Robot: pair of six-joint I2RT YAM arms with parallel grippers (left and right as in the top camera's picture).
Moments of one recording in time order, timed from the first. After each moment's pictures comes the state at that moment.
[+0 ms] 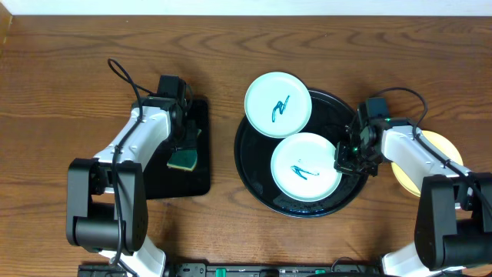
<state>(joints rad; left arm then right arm) -0.10 1.79 1.12 -0.78 -0.03 -0.20 0.10 1.72 0.94 -0.78 -0.25 0.32</state>
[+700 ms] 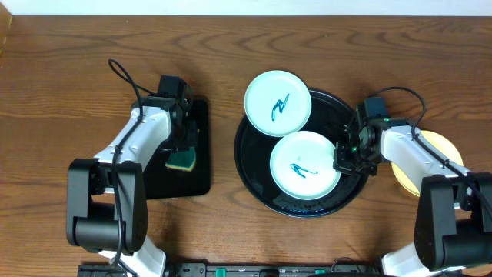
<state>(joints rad) -0.10 1.79 1.12 -0.79 -0.02 -0.20 0.10 1.72 0.94 -0.77 -0.25 0.32</state>
